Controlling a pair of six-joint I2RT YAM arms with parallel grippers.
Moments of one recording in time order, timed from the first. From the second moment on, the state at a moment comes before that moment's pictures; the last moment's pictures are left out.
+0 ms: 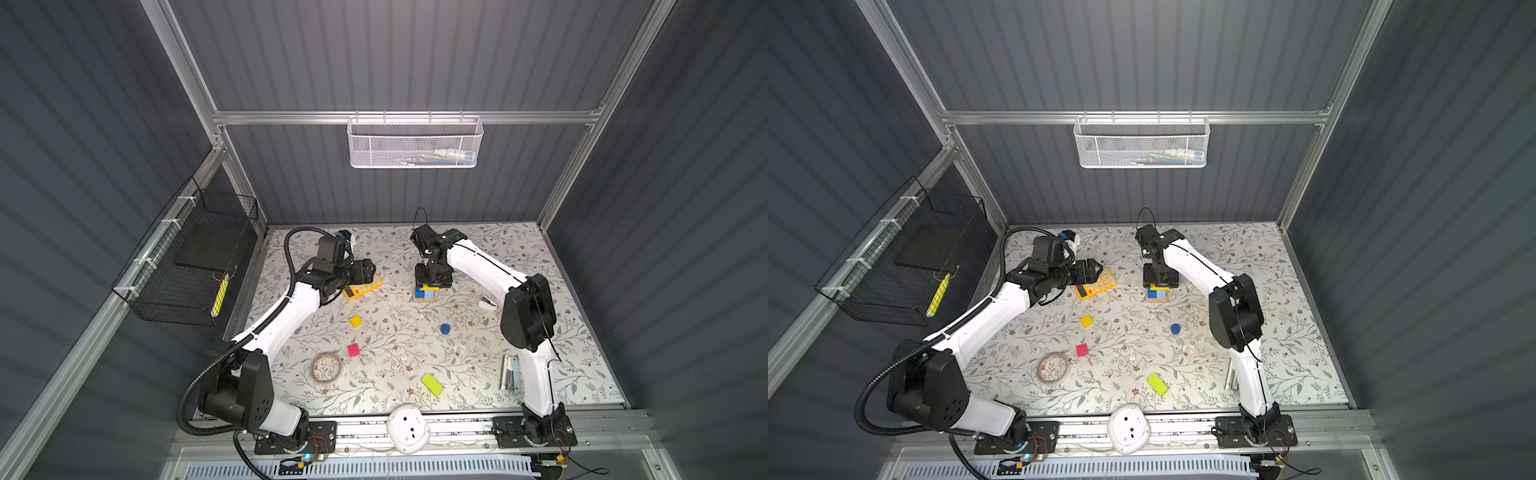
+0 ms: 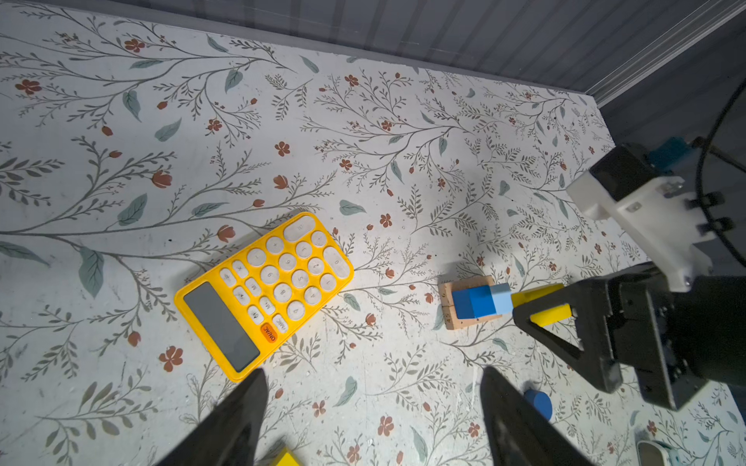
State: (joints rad) left arm -0.36 1.48 1.15 -0.38 0.17 -0.32; right arm 0.59 2.16 1.95 -1.16 0.07 0.56
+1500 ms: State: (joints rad) left arm -0.33 1.48 1.13 -0.37 0.22 -0.32; right arm 0.61 2.28 2.05 -1.18 0.12 0.63
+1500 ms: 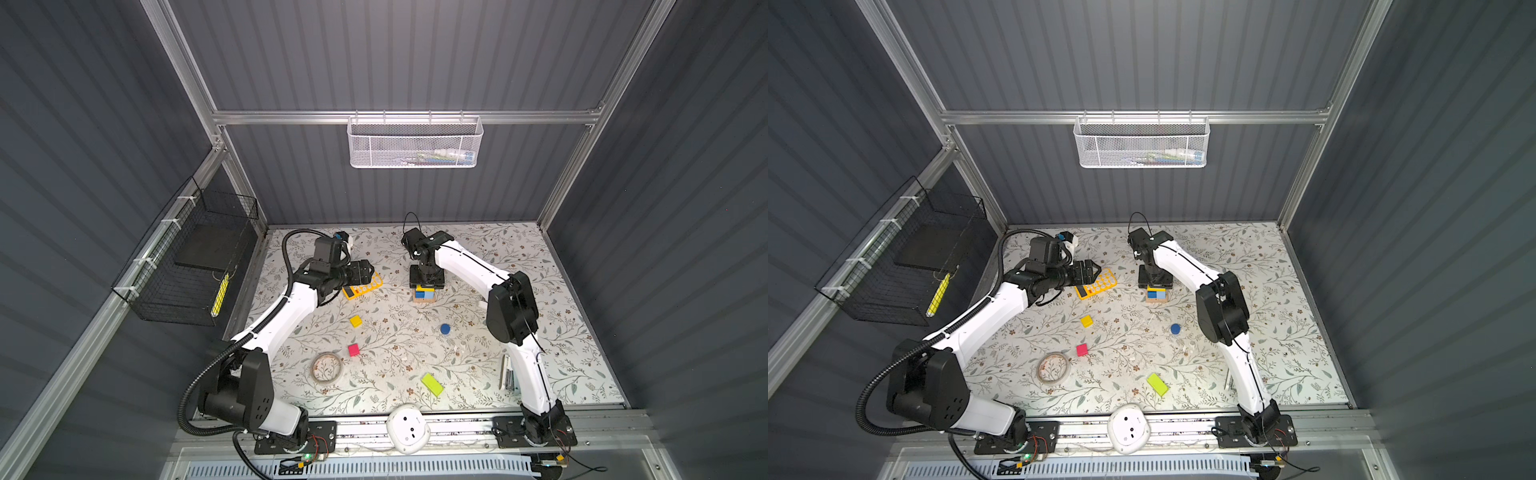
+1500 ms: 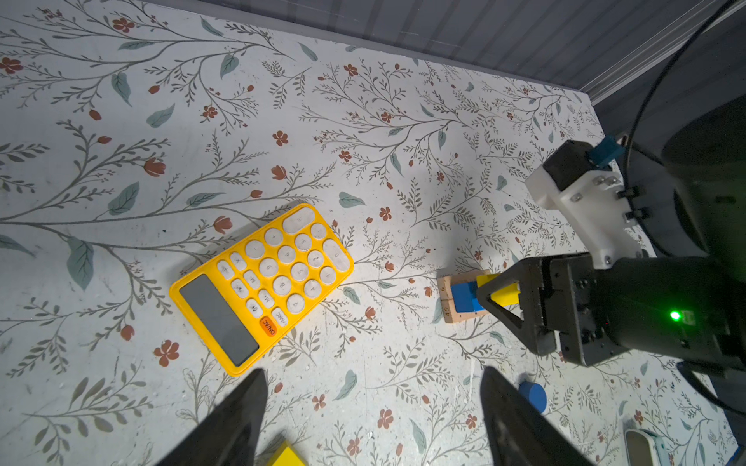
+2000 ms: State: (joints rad) left arm -0.33 1.48 1.13 -0.37 0.23 -0.32; right arm 0.61 2.29 2.05 -1.18 0.12 0.63
